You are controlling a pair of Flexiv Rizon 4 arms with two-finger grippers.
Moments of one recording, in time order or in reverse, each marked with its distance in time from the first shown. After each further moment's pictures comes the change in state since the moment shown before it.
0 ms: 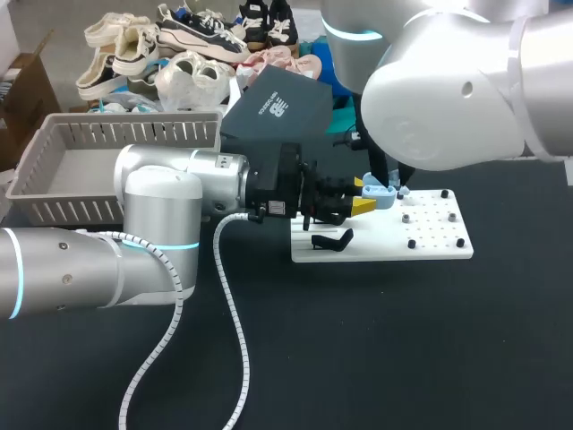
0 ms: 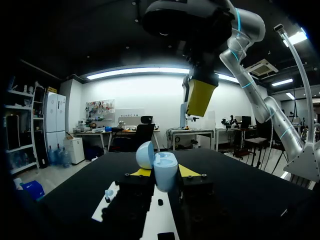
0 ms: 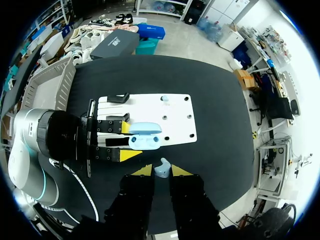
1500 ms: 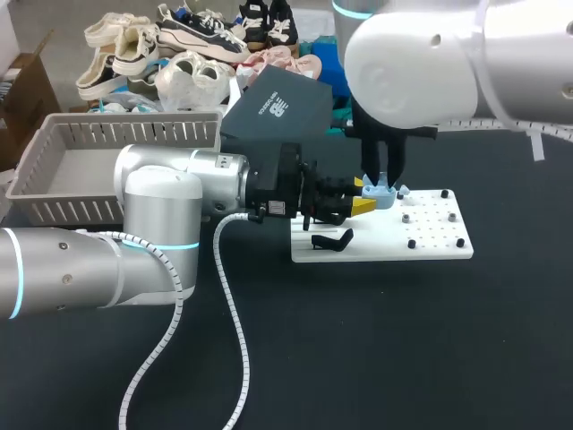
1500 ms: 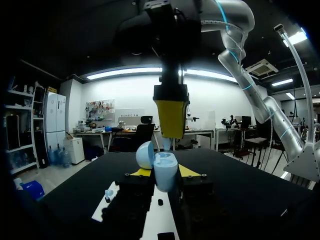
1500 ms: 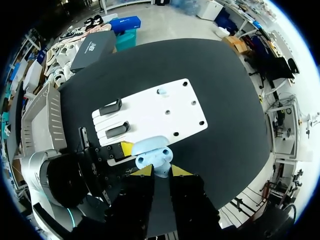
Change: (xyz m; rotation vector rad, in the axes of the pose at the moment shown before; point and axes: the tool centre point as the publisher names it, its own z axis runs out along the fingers) left arm 0.000 0.000 0.000 0.000 0.000 0.000; right arm -0.022 0.019 0.023 -0.056 0.144 0.254
